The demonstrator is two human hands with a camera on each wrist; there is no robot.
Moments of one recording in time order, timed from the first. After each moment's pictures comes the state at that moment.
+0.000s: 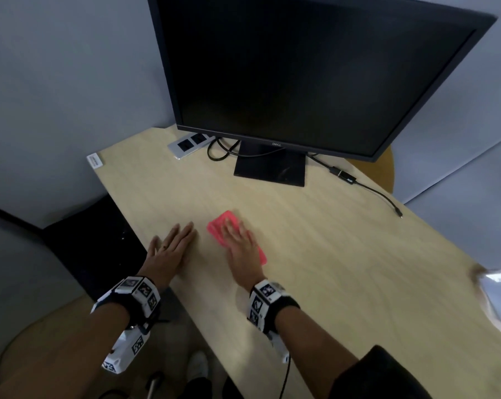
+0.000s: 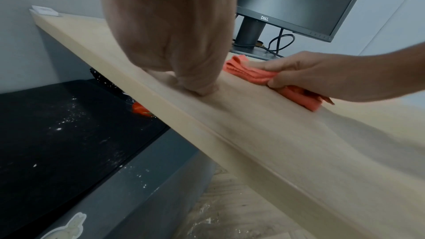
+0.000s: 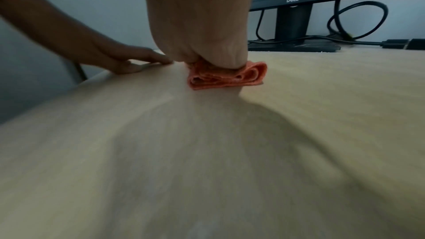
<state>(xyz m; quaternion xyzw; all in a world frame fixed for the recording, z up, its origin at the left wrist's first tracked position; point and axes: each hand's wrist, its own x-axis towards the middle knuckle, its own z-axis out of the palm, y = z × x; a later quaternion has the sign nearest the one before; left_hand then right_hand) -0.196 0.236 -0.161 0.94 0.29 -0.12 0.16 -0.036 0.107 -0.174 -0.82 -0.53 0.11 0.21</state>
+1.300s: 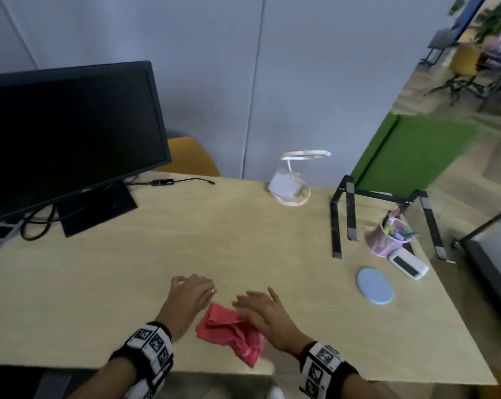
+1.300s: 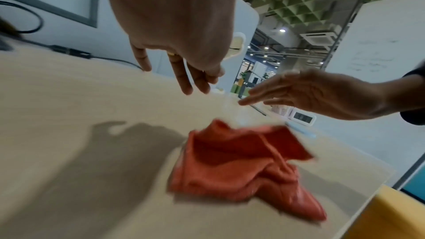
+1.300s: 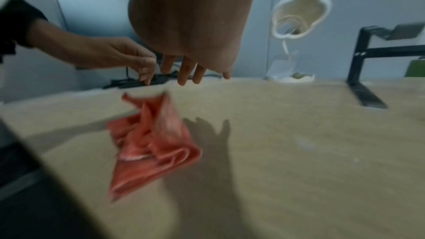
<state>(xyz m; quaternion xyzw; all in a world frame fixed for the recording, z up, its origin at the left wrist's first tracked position) -0.122 -0.007 -0.107 0.96 -0.17 0.00 0.23 -0.140 -0.249 -0.099 -0.91 -0.26 0.15 0.30</state>
